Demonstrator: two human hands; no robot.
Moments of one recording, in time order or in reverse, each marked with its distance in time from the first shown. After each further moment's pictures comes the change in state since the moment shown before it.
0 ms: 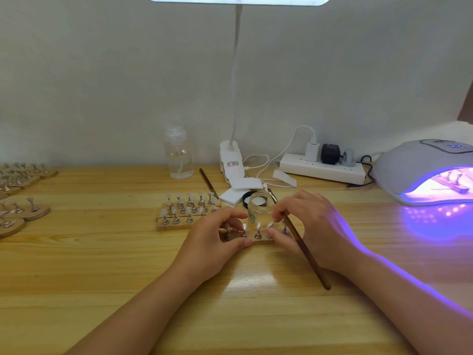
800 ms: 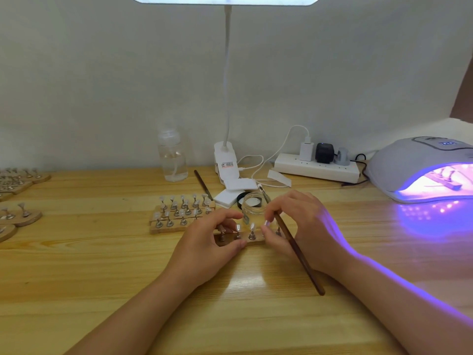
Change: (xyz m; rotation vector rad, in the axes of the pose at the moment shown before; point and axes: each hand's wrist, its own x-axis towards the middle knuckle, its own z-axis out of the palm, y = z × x) left_hand -0.002 -0.003 0.002 0.072 0.032 0.064; right_hand 0.001 -0.004 0.006 0.073 0.126 -0.019
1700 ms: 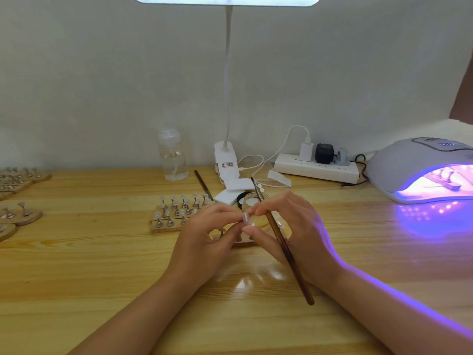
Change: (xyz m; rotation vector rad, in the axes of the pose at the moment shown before) left_hand 0.000 0.010 0.001 -0.117 0.176 0.315; right_hand 0.002 -0.019 0.011 0.129 0.145 -0.044
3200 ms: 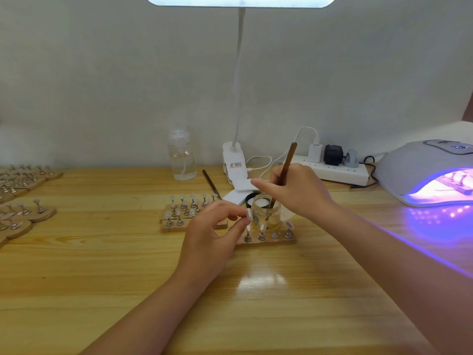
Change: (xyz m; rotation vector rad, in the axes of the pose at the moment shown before) left_hand 0.002 0.004 -0.004 0.058 0.066 -0.130; right_hand 0.062 0.035 0.007 -0.140 -0.308 0.524
